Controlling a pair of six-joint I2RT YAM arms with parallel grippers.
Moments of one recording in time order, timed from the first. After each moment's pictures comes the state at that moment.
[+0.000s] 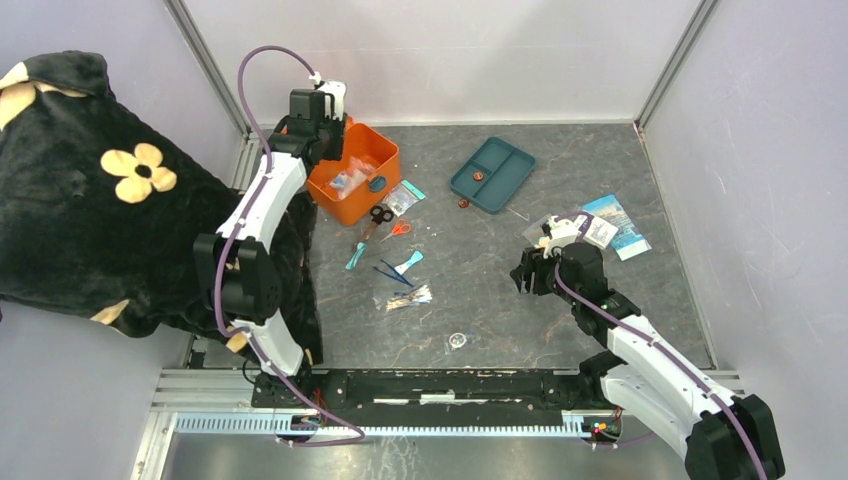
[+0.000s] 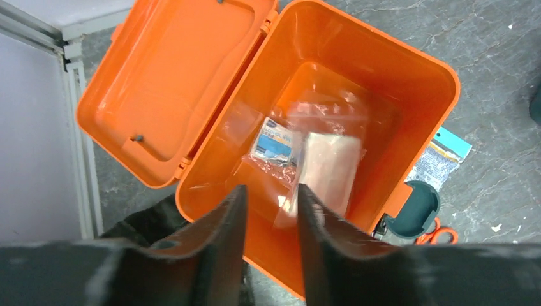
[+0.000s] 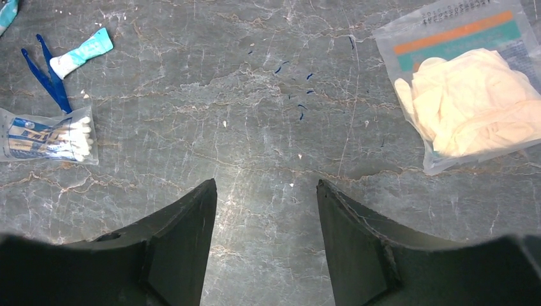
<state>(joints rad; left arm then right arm) -0.16 1.75 1.62 -0.48 -0.11 0.13 0.41 0.82 0.36 -0.09 -0.07 0.24</state>
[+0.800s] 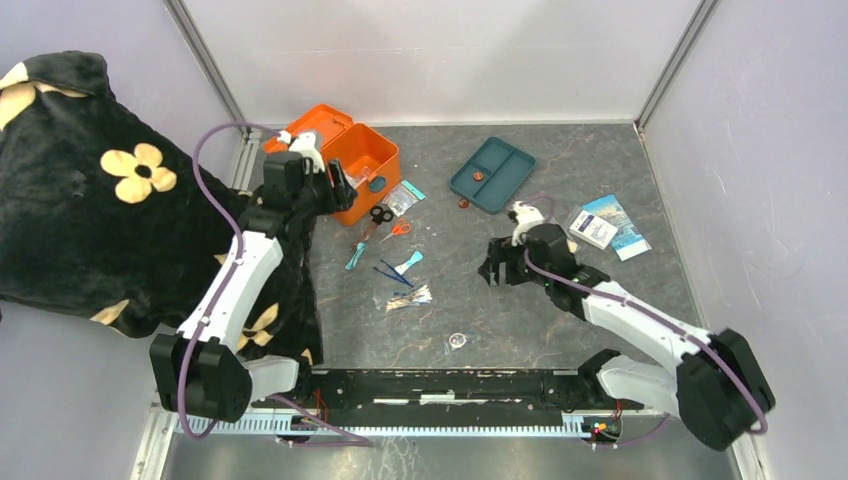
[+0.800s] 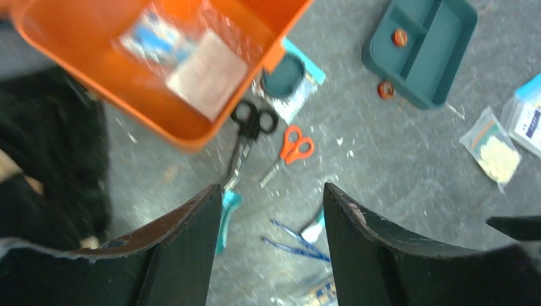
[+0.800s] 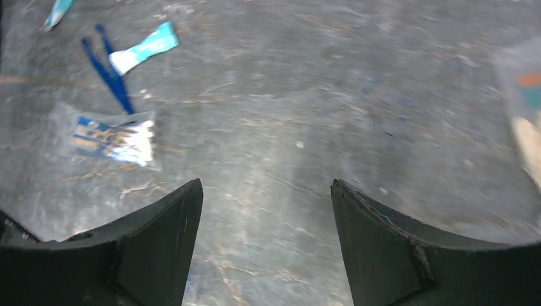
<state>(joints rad) -0.16 1.24 1.11 -0.38 0.13 -0.24 0.53 1.07 0.51 -0.05 -0.07 0.36</state>
